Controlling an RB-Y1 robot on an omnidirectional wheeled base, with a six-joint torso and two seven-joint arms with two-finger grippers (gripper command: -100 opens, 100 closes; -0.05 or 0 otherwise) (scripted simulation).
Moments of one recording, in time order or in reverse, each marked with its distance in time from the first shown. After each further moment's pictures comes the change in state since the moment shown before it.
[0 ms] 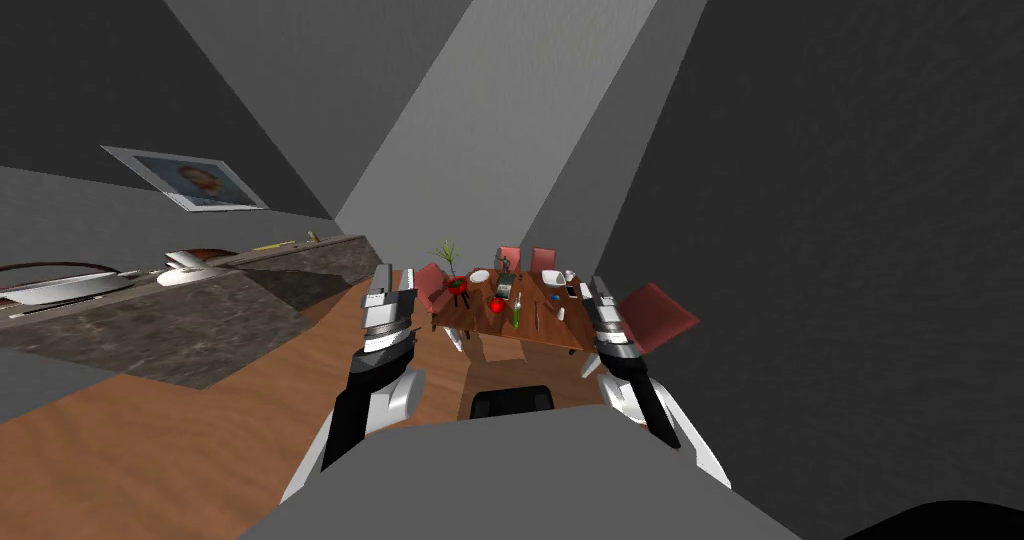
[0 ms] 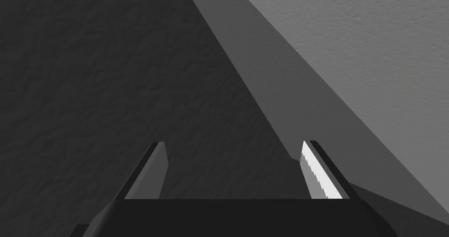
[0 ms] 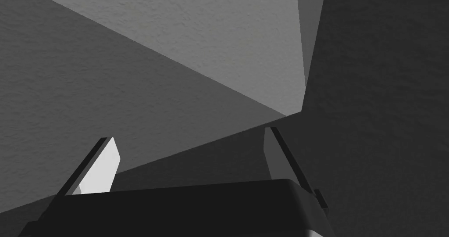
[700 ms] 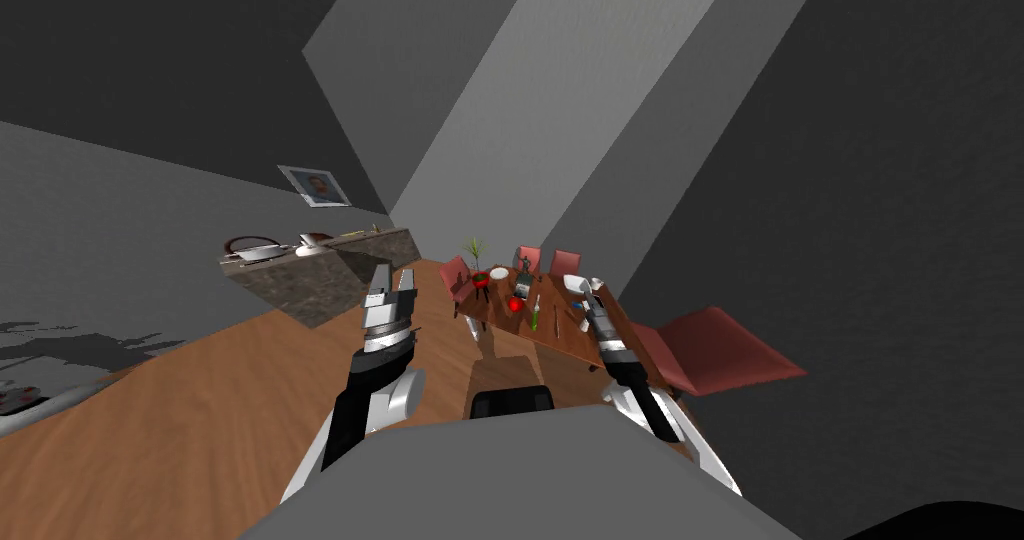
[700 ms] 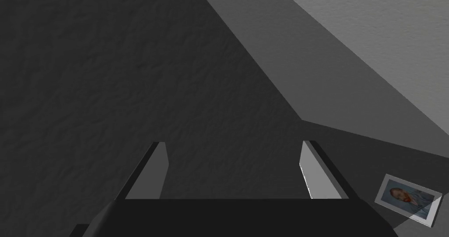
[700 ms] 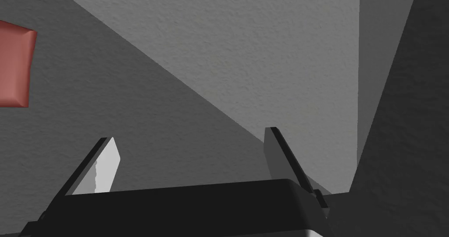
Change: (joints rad) left arm 0.000 0.000 0.000 0.000 0.000 0.000 0.000; right arm -0.009 -0.060 -0.061 0.212 0.099 0.080 0.021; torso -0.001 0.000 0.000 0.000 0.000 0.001
